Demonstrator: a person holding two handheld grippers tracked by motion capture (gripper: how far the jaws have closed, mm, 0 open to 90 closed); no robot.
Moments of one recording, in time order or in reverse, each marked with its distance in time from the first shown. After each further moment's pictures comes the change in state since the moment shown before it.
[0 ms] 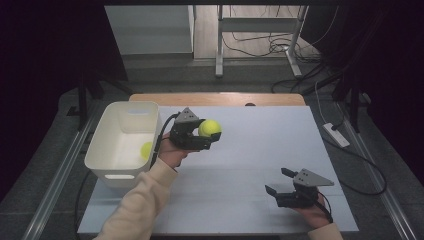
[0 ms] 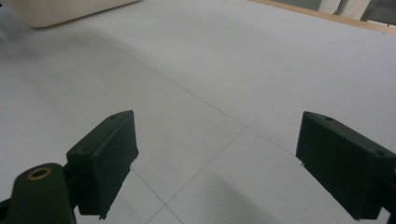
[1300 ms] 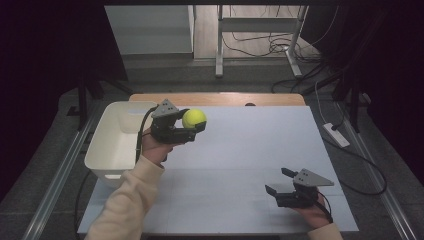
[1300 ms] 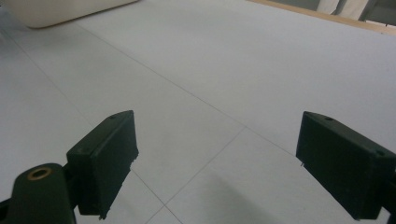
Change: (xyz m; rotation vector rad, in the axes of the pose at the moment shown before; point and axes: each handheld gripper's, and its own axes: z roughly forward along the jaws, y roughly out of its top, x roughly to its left) left arm 0.013 0.011 -0.049 -0.101 0.074 -0.015; right arm 0.000 0.000 0.000 0.001 -0.005 0.001
